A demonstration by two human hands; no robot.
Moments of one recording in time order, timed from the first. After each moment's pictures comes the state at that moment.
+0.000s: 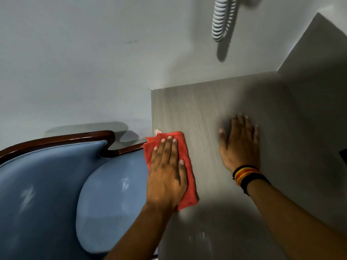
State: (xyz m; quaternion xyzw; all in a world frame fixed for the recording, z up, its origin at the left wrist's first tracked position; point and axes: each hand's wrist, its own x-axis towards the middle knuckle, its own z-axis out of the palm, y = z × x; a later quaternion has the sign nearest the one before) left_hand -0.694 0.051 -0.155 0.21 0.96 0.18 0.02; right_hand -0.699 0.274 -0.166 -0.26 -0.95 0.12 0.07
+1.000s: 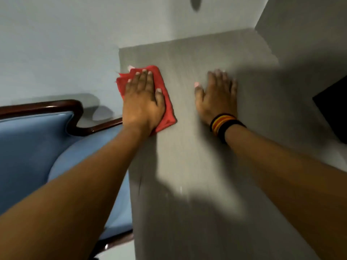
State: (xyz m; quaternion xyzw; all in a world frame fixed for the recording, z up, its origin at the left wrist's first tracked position) left_hand -0.763 0.082 -0.157 0.21 0.97 0.14 -0.02; right_hand -0.696 0.270 -0.172 -0.25 -0.95 0.16 0.11
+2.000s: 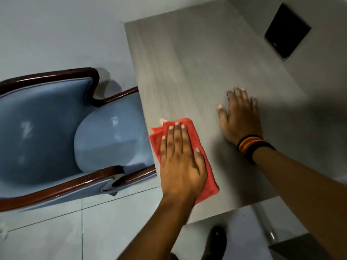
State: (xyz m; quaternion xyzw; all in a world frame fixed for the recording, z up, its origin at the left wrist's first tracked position) left_hand -0.360 -0.008 -0.158 0.24 0.96 0.15 0.04; right_hand -0.394 0.210 -0.174 -0.26 -0.95 0.14 0.12
